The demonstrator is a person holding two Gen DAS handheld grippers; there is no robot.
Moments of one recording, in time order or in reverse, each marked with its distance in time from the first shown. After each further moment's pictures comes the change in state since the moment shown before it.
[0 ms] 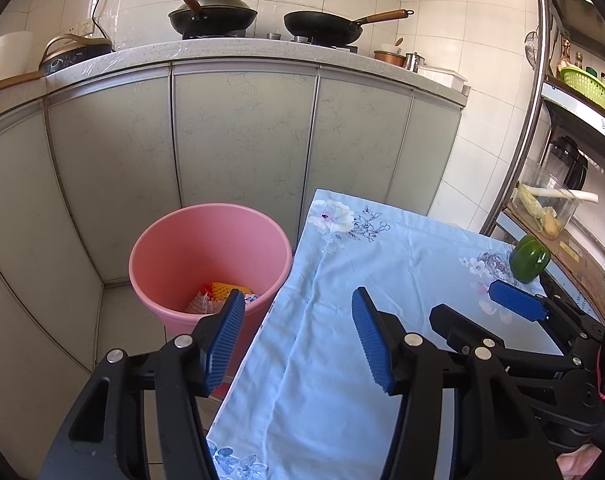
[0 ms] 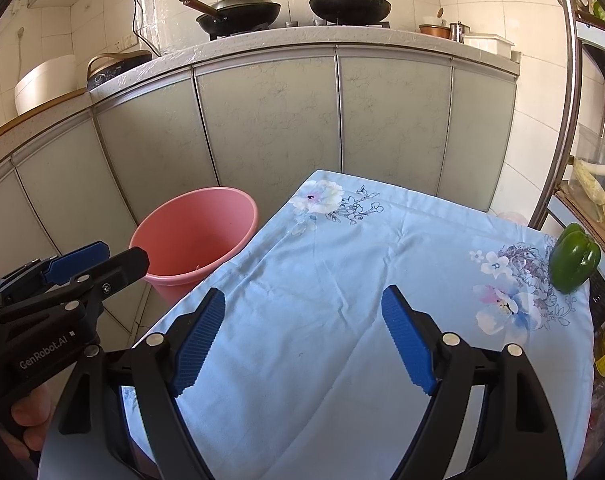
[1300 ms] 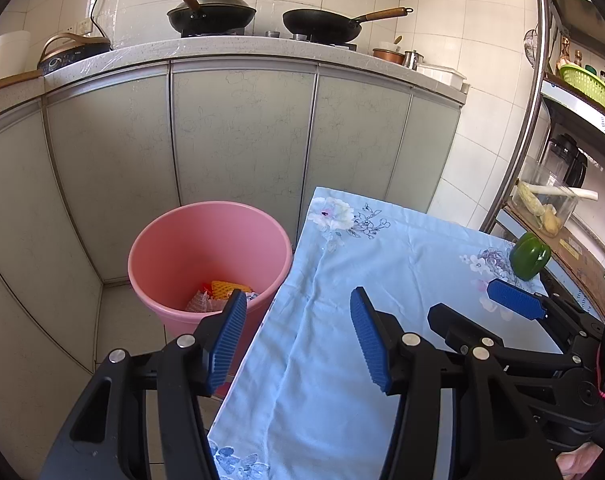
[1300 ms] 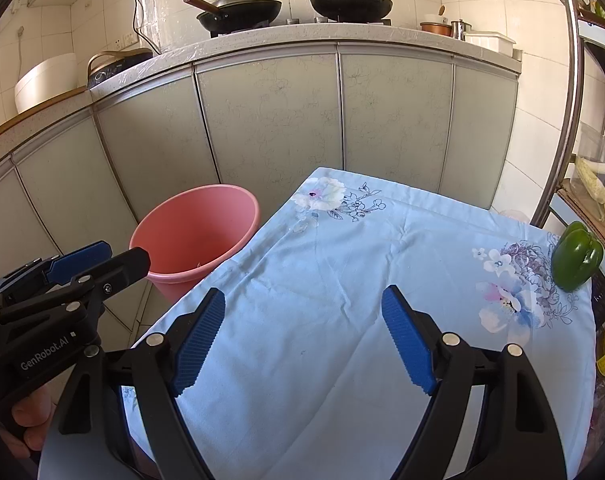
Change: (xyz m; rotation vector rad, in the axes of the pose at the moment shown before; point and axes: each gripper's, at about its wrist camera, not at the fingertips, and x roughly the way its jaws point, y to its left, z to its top) left arm 0.001 -0.001 -0.004 0.001 0.003 0.000; right arm 0.002 0.002 -0.003 -0.001 0.004 0.001
